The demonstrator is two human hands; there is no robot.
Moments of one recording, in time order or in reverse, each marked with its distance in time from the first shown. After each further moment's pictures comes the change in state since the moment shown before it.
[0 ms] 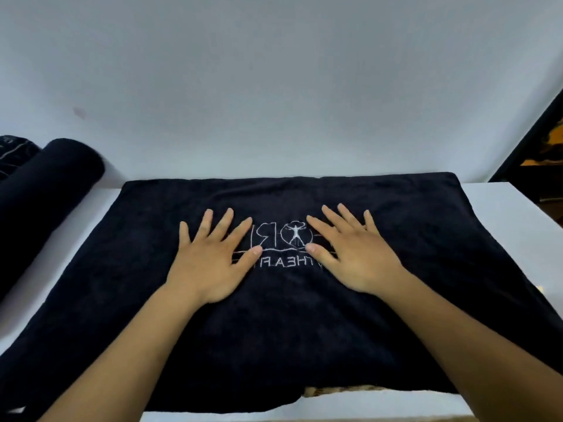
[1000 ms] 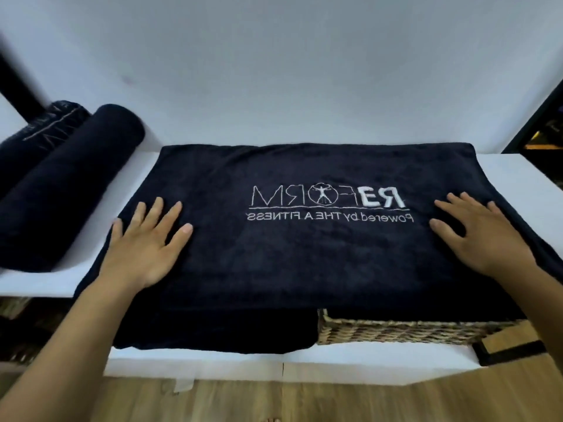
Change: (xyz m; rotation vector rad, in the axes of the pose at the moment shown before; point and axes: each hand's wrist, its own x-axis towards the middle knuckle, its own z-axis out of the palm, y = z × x) left_hand -0.102 -0.104 -0.001 -0.066 -0.031 -0.289; right_hand -0.105 0.105 0.000 0.042 0.165 0.290
